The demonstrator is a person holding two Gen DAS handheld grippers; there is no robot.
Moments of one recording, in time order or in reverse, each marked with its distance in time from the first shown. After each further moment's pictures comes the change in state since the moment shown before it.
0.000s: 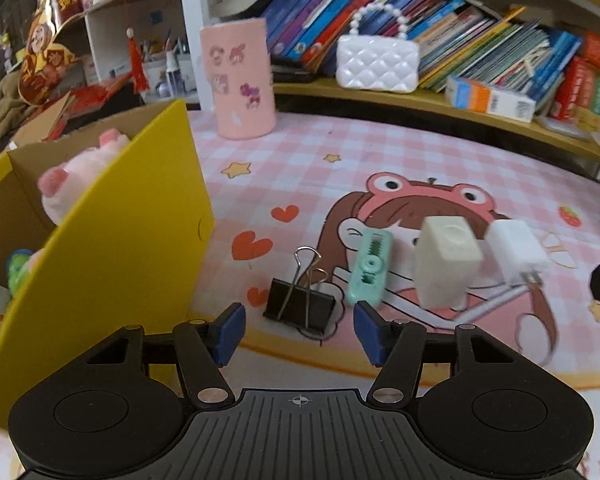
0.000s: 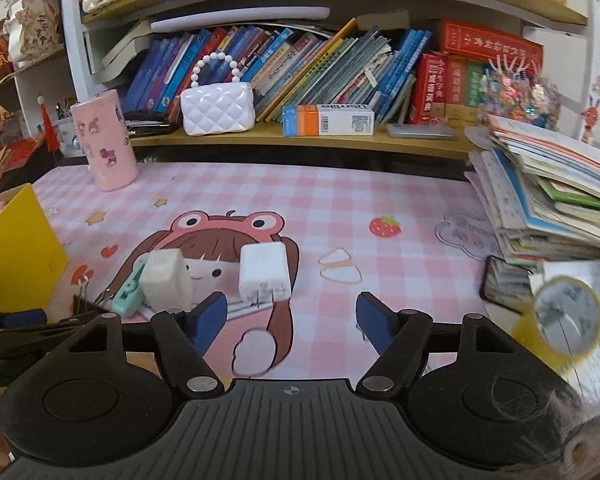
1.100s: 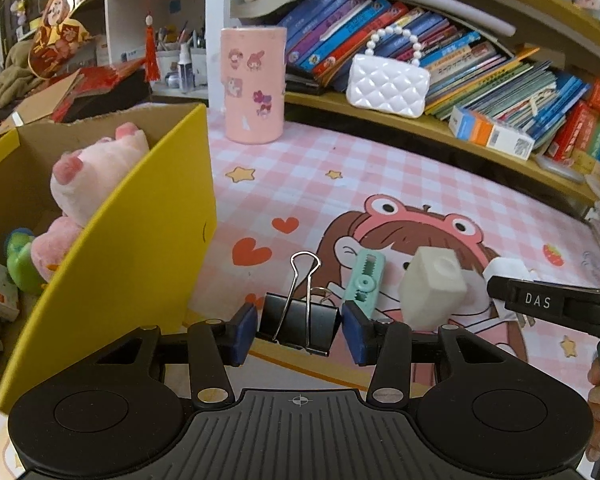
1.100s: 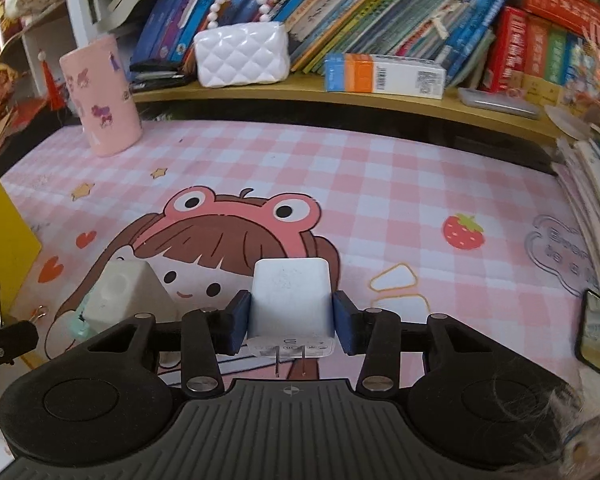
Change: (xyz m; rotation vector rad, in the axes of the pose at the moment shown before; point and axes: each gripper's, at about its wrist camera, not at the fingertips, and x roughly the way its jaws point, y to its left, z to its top) left arm -0.020 0.014 0.006 -0.115 -0.019 -0.064; right arm 0.094 0.001 0.021 -0.044 0.118 0.096
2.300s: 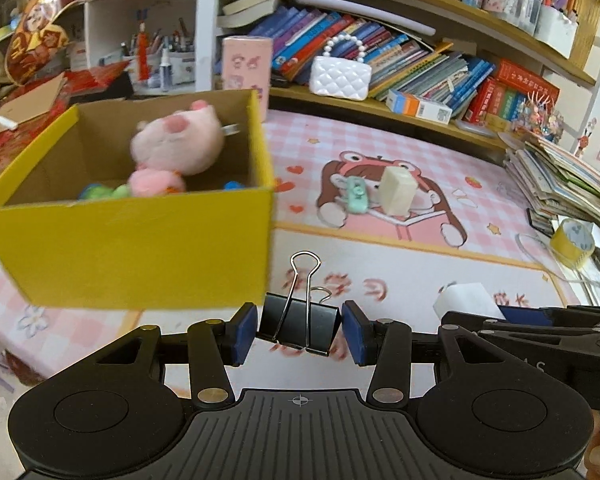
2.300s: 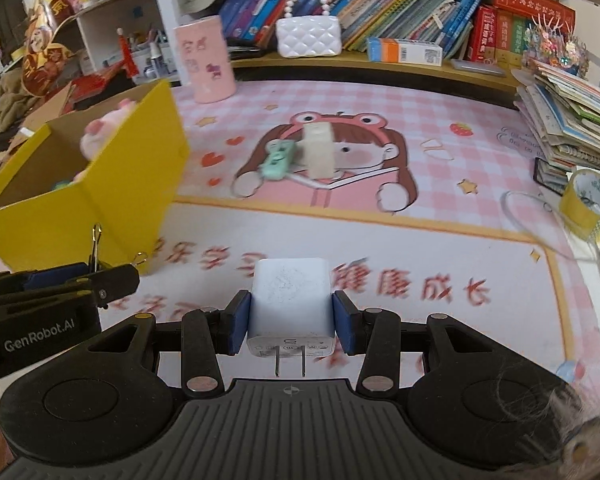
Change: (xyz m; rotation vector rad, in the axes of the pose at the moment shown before) left arm -0.121 0.107 -0.072 0.123 0.019 -0.205; right arm -0.171 0.143 -0.121 0.031 0.055 0.010
